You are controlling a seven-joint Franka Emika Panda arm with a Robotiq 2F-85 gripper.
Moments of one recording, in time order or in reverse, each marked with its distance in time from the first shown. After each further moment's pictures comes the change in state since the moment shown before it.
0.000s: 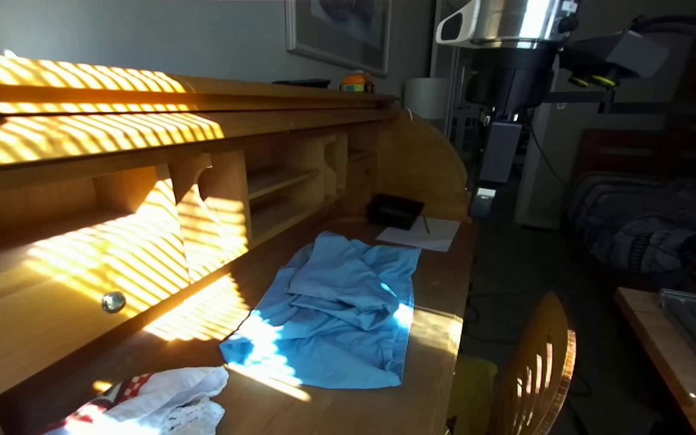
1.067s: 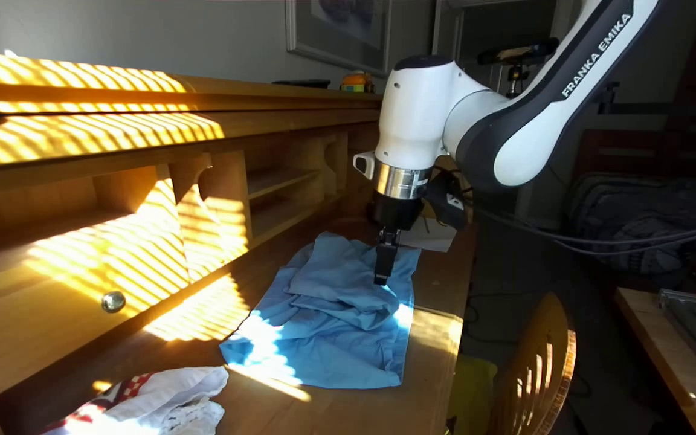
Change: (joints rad) arm 0.041 0.603 -0.258 0.250 -0.439 0.396 0.061
